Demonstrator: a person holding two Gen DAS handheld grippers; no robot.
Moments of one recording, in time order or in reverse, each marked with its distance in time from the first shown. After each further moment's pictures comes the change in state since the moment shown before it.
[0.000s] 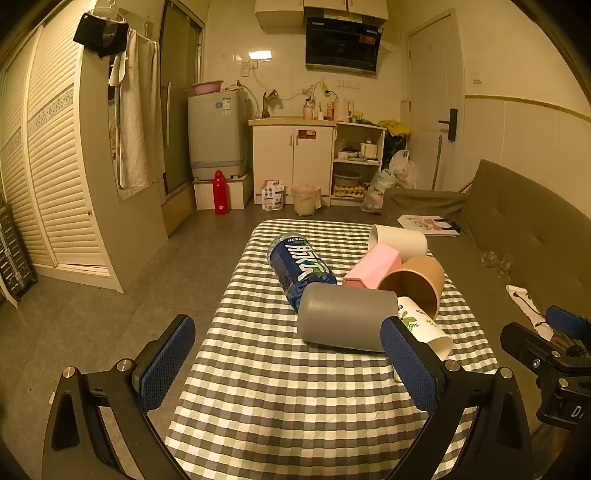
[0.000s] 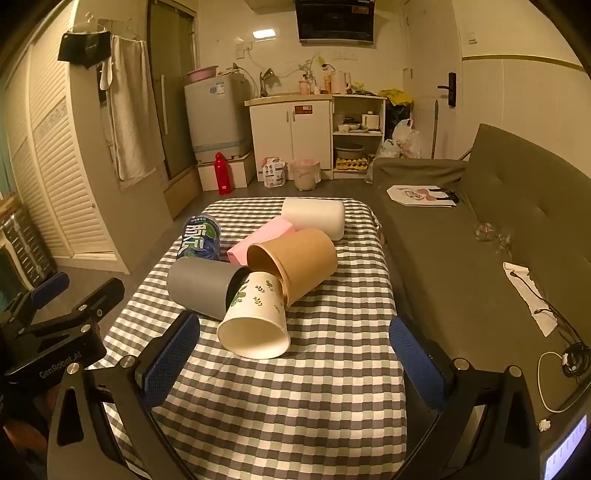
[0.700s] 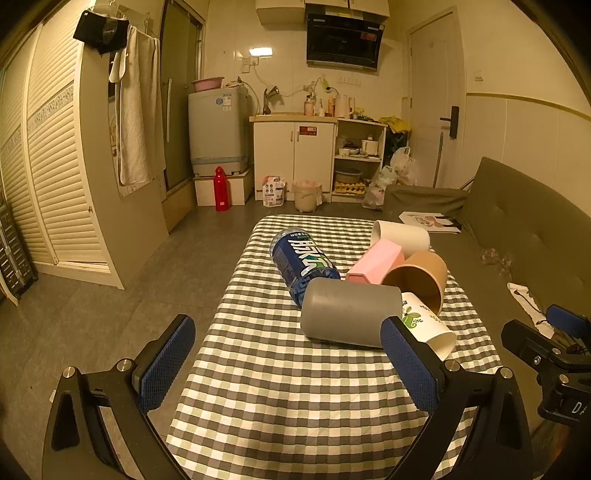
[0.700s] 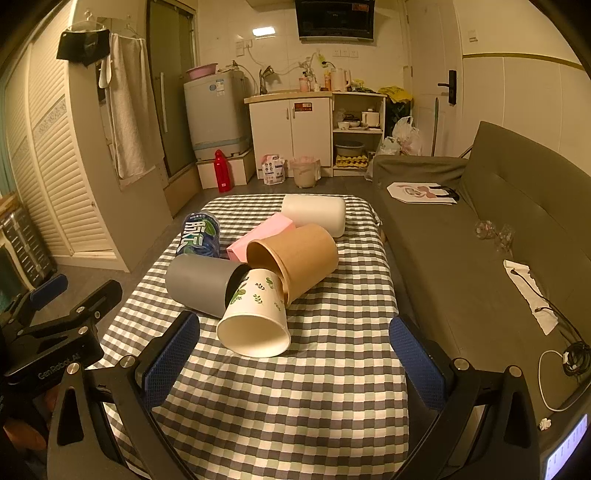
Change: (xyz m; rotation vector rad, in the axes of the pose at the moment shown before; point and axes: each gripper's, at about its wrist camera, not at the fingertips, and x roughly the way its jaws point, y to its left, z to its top) left arm 0.003 0.004 -0.004 -0.004 0.015 0.001; right arm 0.004 0.000 -0.001 0.001 0.011 0.001
